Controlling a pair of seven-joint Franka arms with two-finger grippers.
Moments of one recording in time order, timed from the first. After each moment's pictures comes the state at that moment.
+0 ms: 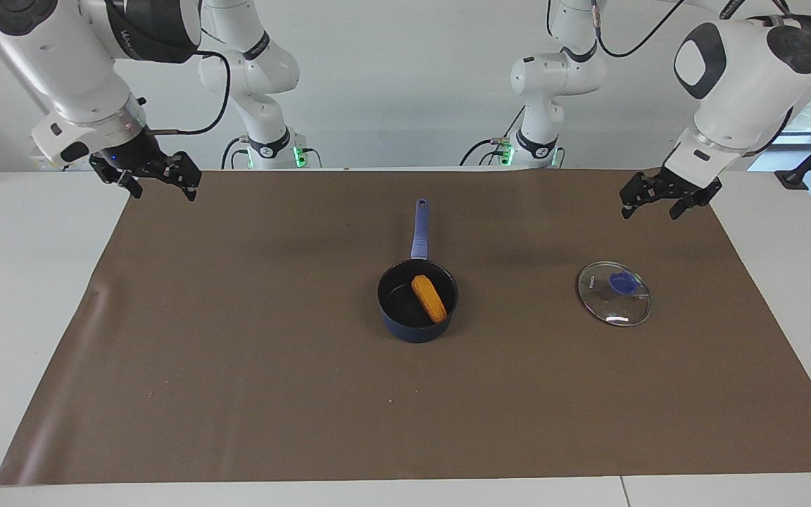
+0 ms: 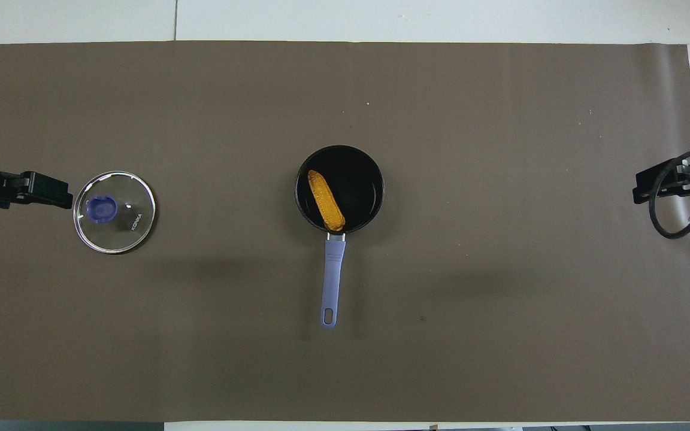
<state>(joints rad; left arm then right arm) 0.00 -0.04 -0.04 -1.76 -0.02 1.64 0.06 0.04 0.01 -0.09 -1.60 -0.03 1.49 0.02</state>
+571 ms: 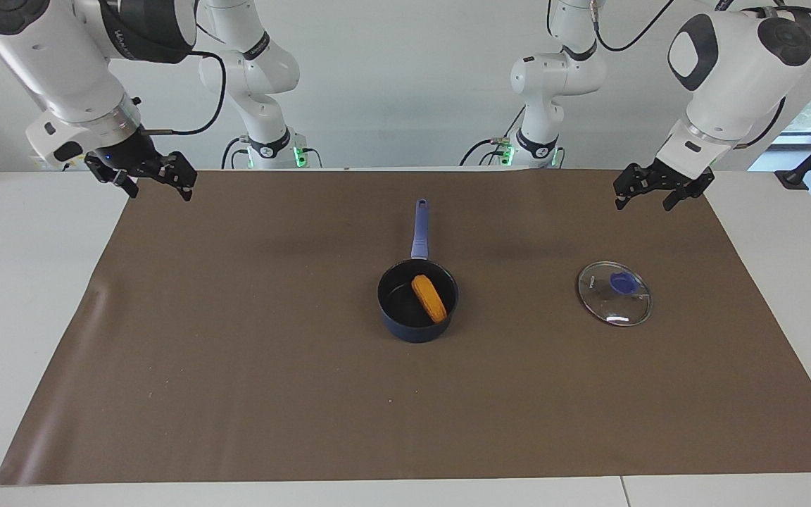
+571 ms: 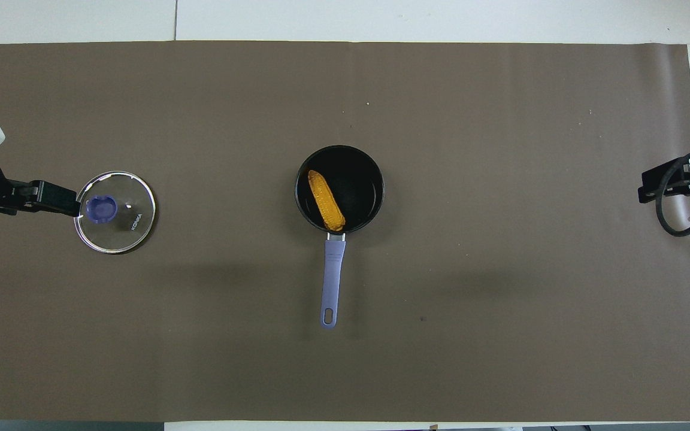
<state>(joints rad) -0.03 -0.06 -0.03 -1.77 -0.02 1.64 0.06 0.03 0.01 -0.09 -1.60 -0.03 1.49 0.02</state>
